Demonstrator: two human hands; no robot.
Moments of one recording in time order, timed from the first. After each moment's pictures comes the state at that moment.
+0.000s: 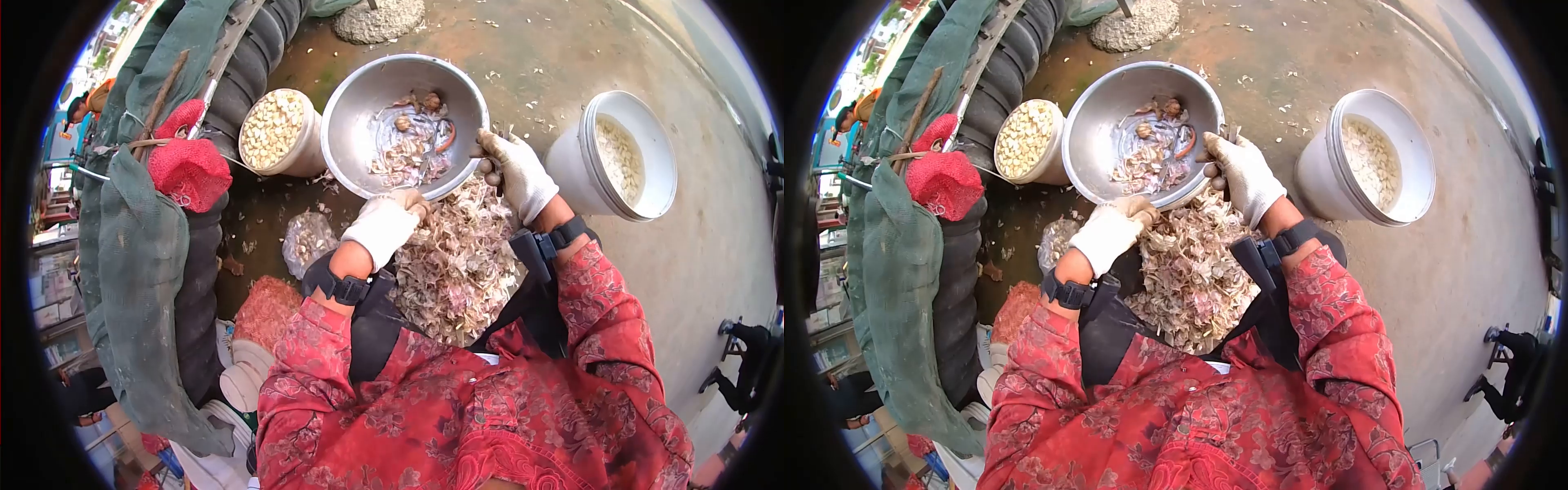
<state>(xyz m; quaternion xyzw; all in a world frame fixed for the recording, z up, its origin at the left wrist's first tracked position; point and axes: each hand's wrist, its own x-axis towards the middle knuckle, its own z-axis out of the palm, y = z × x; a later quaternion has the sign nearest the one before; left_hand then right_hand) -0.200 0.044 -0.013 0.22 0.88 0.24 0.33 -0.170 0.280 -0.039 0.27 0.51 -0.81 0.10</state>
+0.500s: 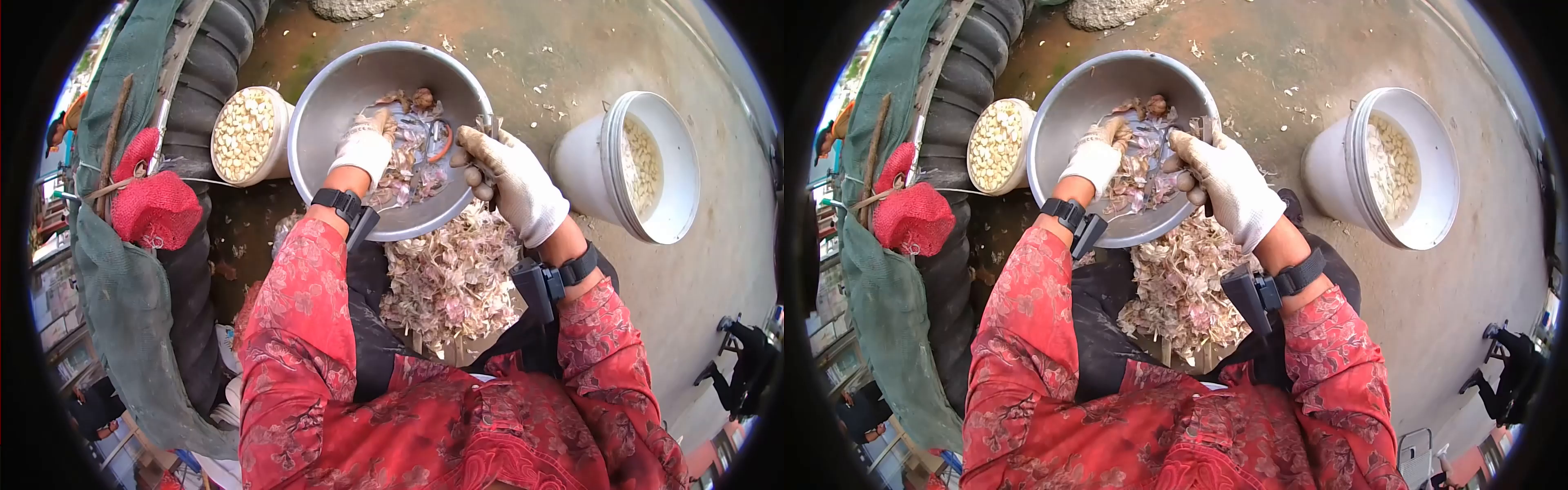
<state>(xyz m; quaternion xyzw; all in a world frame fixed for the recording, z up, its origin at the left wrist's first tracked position) -0.356 0.093 -0.127 0.20 0.95 0.13 0.22 -0.216 0.283 -0.040 0.26 0.51 -0.81 0.12</state>
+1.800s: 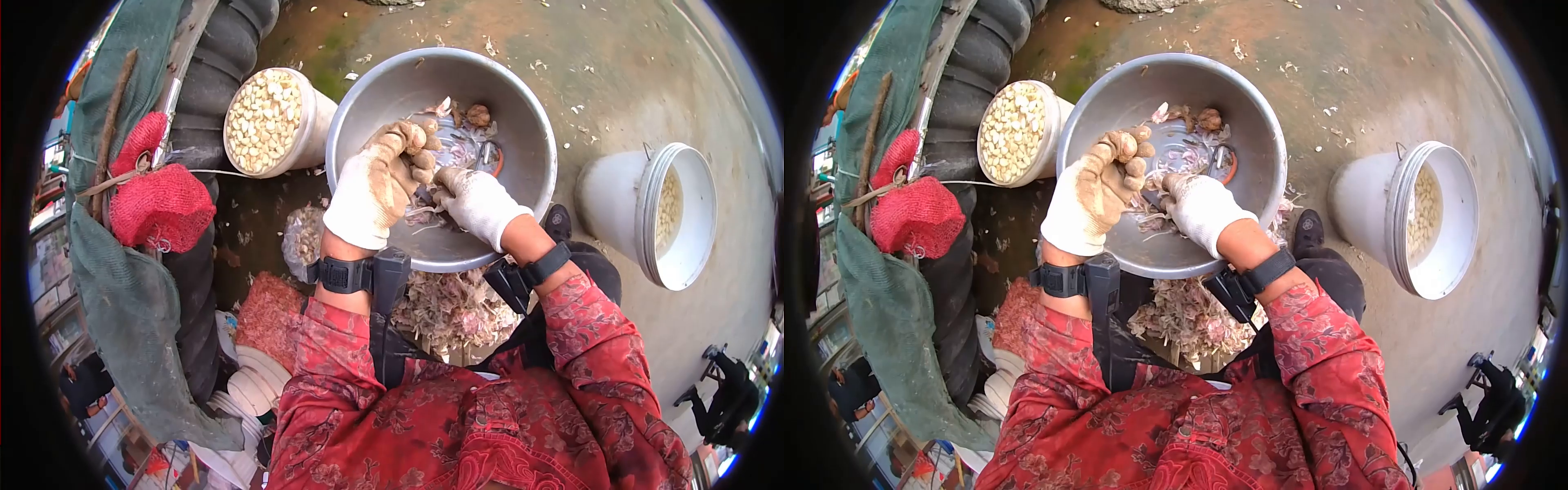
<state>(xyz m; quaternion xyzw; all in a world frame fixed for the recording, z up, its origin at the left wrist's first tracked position) -0.349 0.048 -0.075 -0.07 0.37 0.85 0.36 -0.283 0.212 -0.120 -0.02 0.86 -0.43 0.26</state>
